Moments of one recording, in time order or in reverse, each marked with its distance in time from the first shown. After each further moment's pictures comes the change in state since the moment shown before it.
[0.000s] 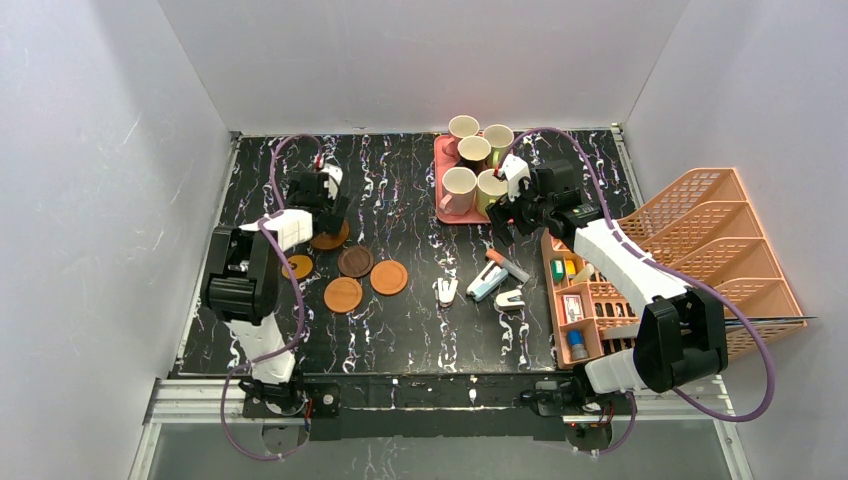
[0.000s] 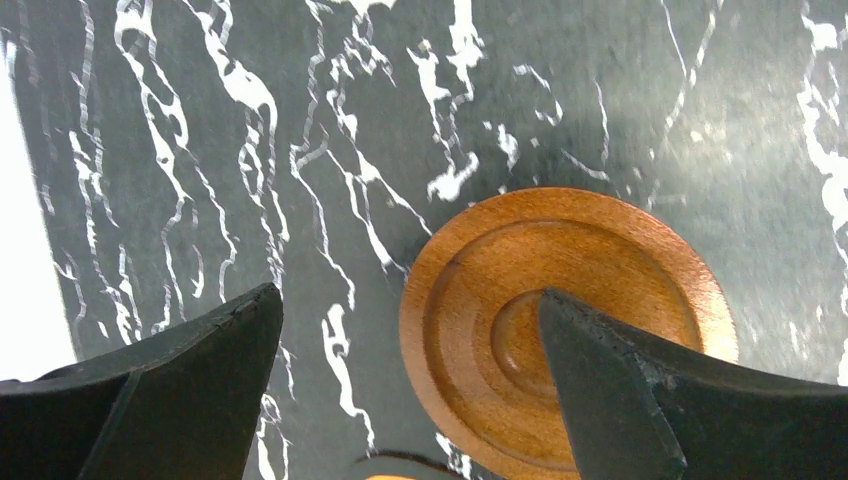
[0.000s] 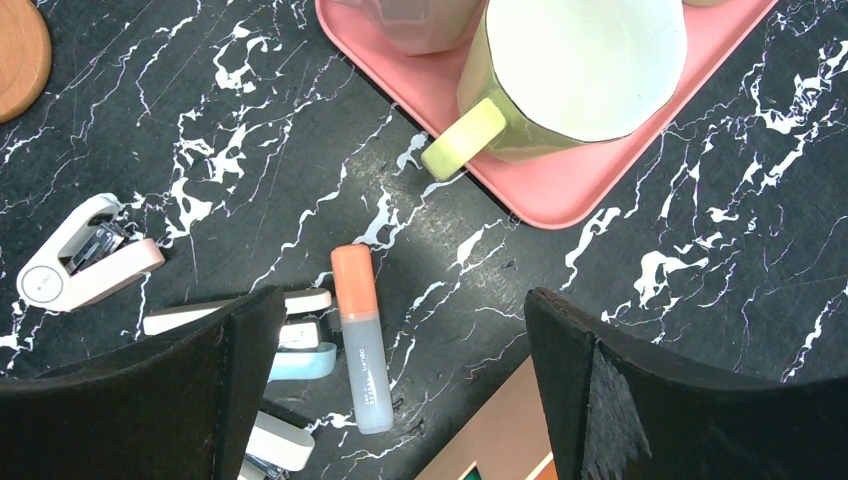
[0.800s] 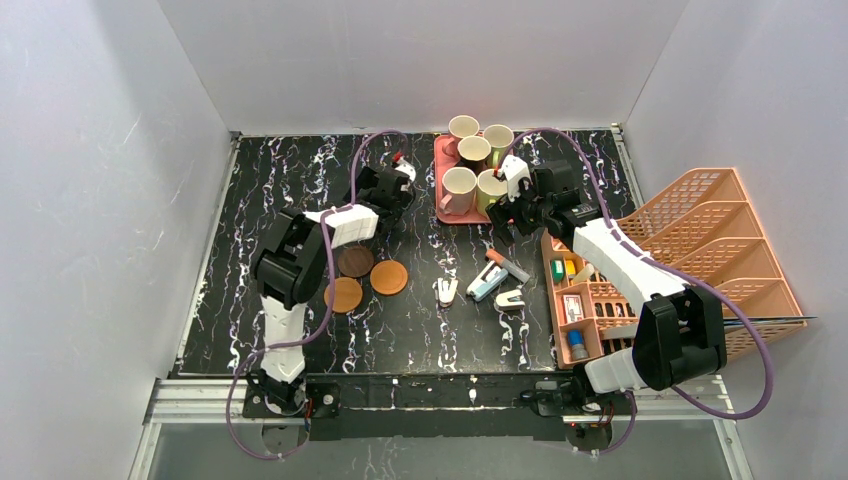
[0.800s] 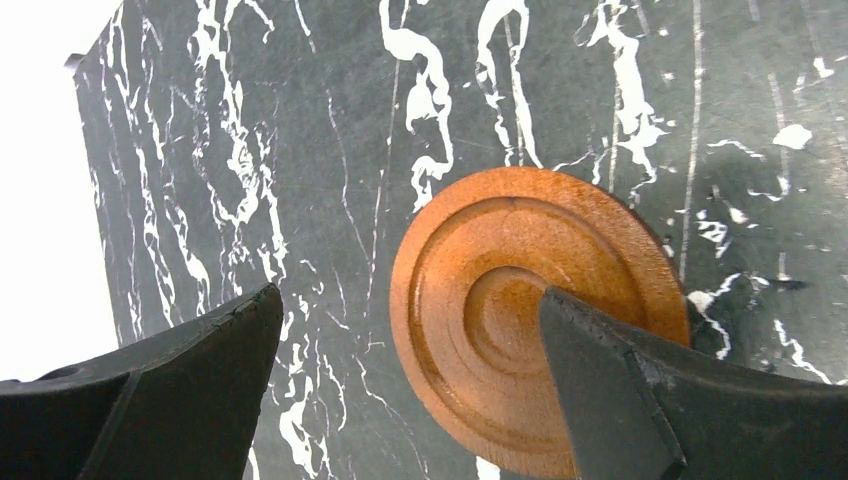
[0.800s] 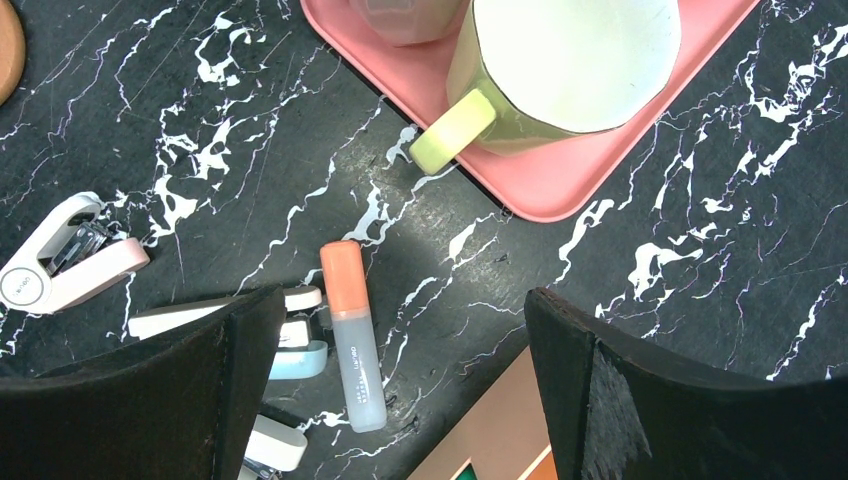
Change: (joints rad) left arm -0.355 0.244 0.251 0.066 -0.286 0.060; right arm 0.000 0.011 0.000 0.000 0.023 -0.003
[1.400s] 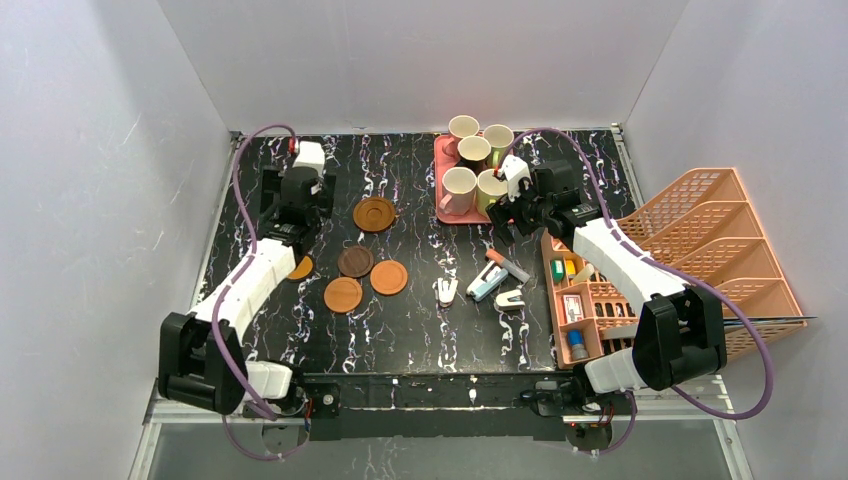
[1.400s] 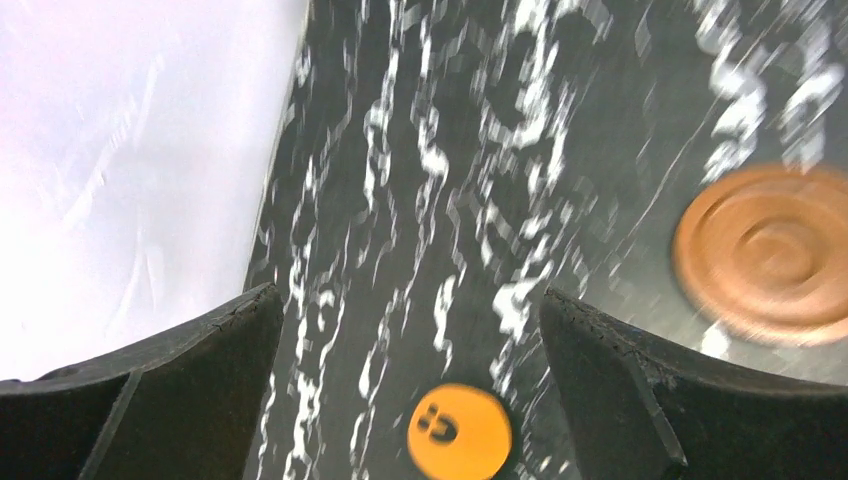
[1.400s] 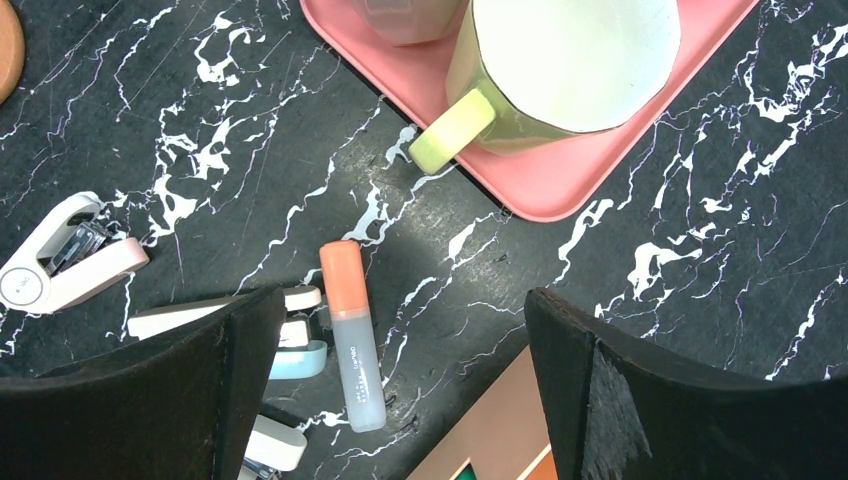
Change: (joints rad) left arm 0.236 -0.740 -0.318 -0.076 0.046 -0.156; right arm -0.001 0.000 0.000 0.000 0.000 -0.001
